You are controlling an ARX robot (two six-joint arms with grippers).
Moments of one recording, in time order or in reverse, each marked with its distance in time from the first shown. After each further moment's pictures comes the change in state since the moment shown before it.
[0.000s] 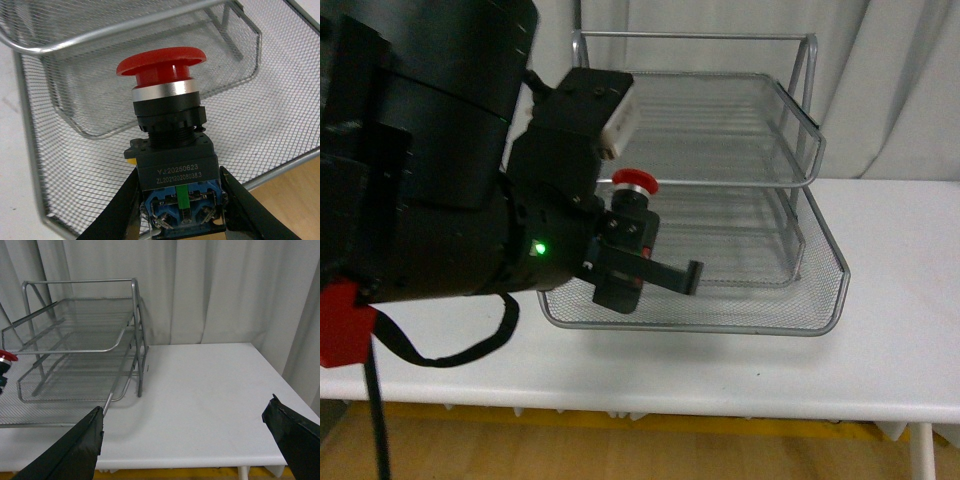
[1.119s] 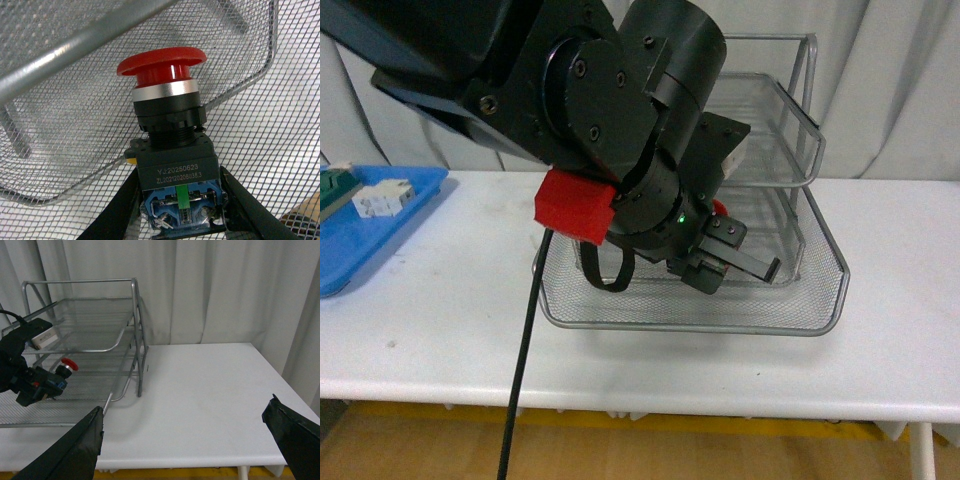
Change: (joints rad) left arm -0.055 0.370 0.560 -0.427 -0.030 0.114; right arm 0.000 0.000 0.000 0.000 0.000 0.000
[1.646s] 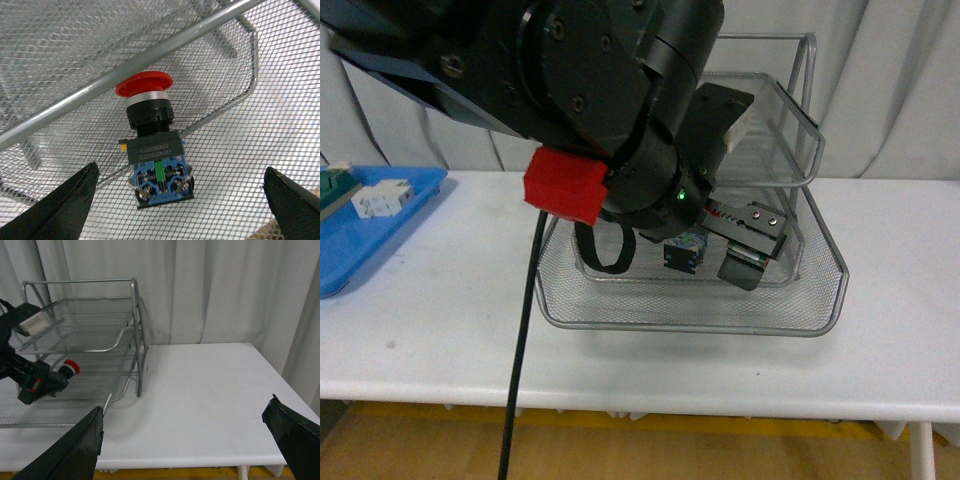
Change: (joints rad) left arm -0.005 -0.072 -0.050 0.053 0.017 -0.004; right arm 0.000 0.000 0.000 0.000 0.000 0.000
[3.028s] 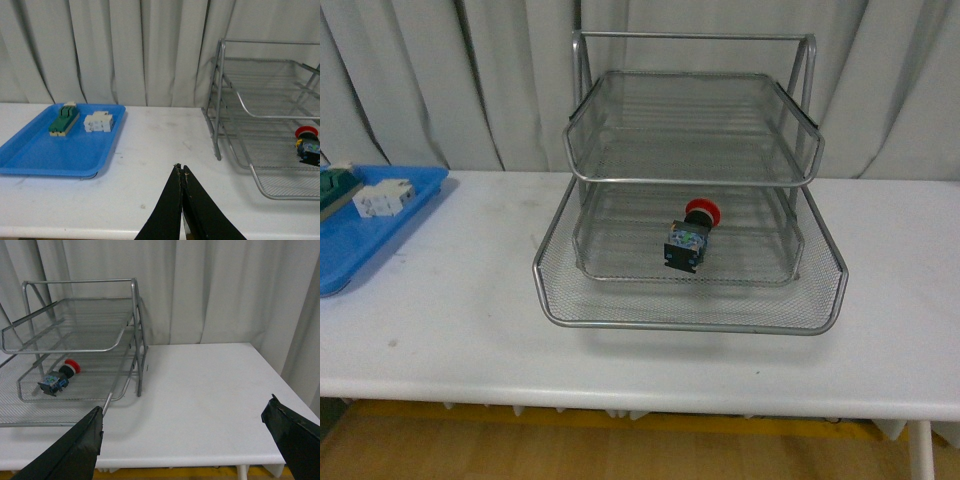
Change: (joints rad) left arm 0.547 -1.675 -1.339 0.388 0.037 -0.109; right arm 0.000 0.000 0.000 0.000 -0.003 0.000
